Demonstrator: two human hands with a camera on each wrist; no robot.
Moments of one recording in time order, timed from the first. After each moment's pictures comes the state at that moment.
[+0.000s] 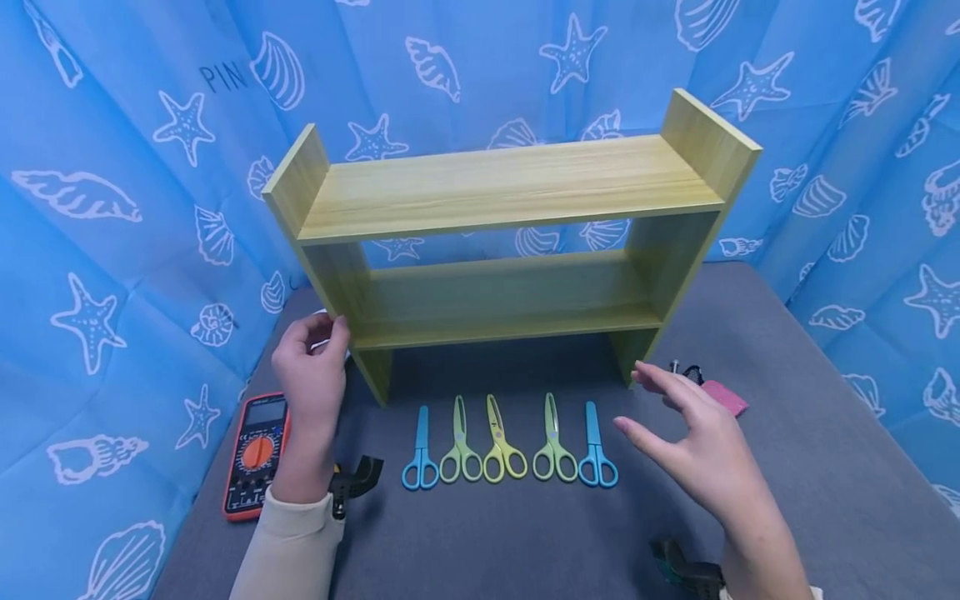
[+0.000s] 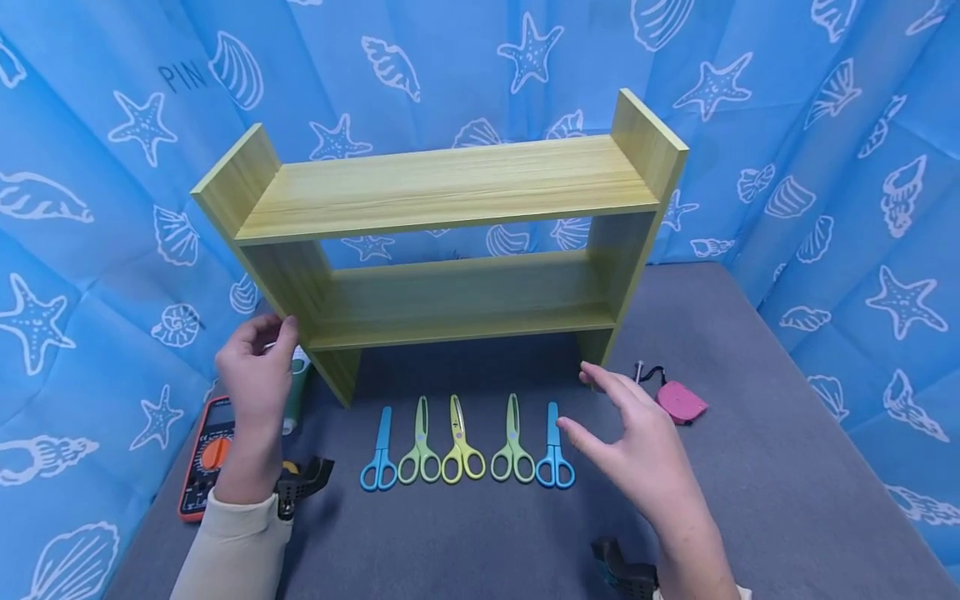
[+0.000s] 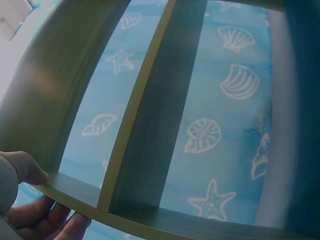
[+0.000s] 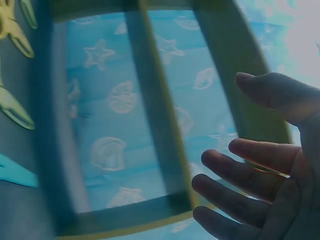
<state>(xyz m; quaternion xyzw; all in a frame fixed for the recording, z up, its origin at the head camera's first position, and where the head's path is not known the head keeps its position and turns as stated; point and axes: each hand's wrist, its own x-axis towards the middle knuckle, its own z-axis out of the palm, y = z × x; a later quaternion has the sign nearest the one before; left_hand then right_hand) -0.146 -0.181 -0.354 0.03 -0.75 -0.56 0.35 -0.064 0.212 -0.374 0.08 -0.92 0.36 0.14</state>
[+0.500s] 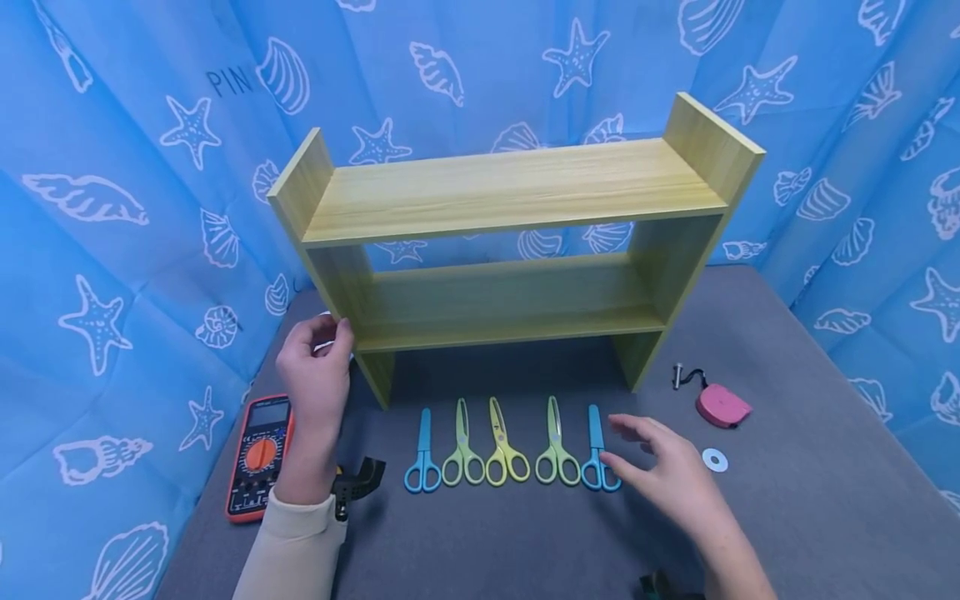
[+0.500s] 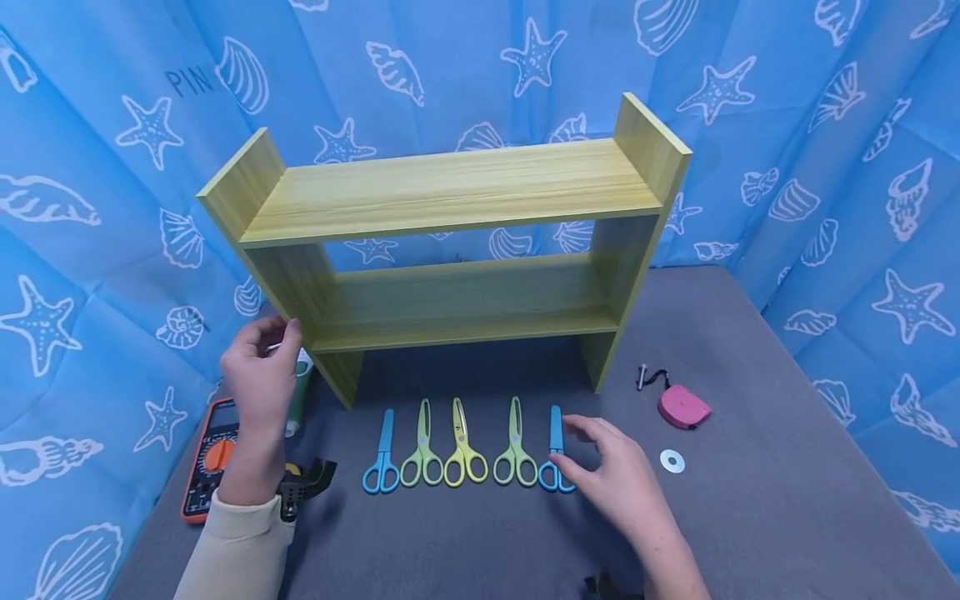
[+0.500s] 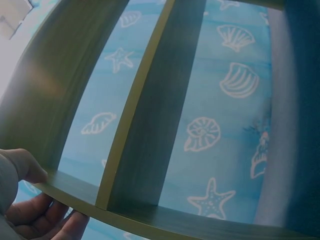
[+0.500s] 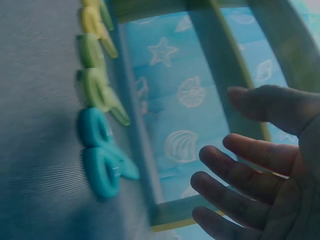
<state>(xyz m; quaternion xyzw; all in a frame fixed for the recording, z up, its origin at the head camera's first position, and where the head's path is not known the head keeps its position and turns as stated) -0.142 -0.179 -0.349 0.01 -0.75 -0.55 0.36 -0.068 0.202 -0.430 0.03 -0.93 0.37 0.02</state>
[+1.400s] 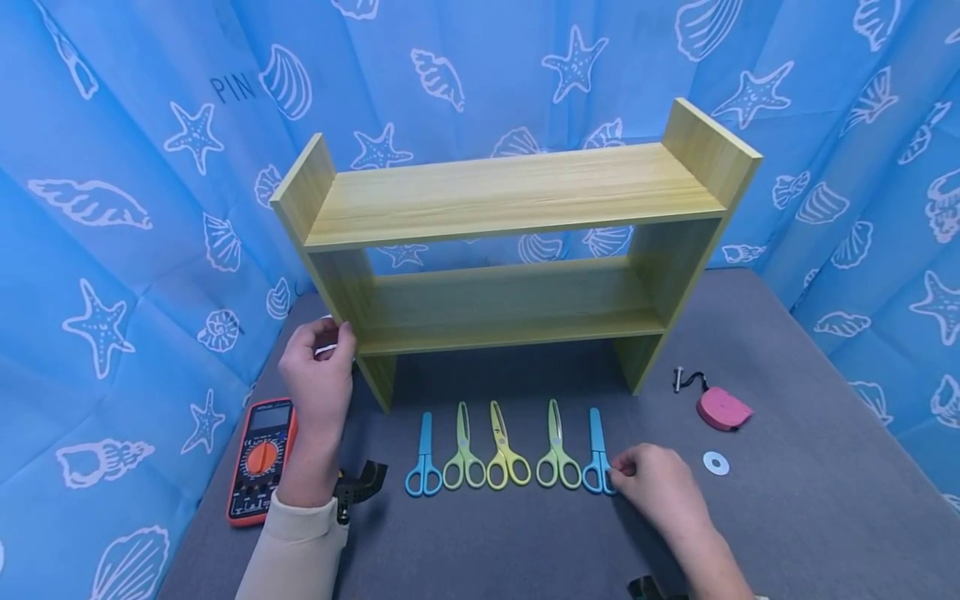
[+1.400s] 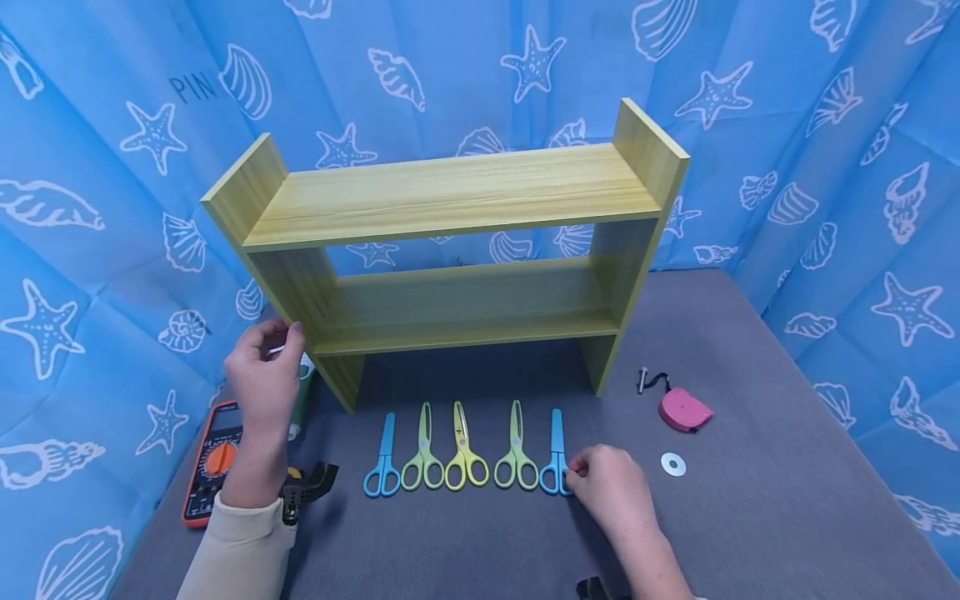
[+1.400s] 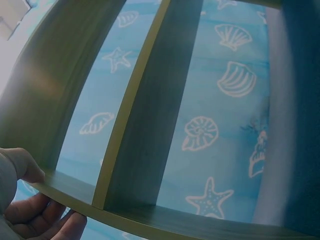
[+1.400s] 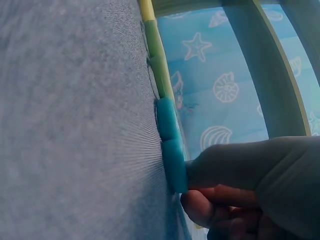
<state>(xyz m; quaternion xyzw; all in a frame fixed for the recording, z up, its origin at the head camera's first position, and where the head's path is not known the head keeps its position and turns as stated) -0.143 -0.176 -0.350 -0.01 -0.75 -0.54 0.39 -0.083 0.200 -0.471 -0.05 -0.96 0.26 -0.09</state>
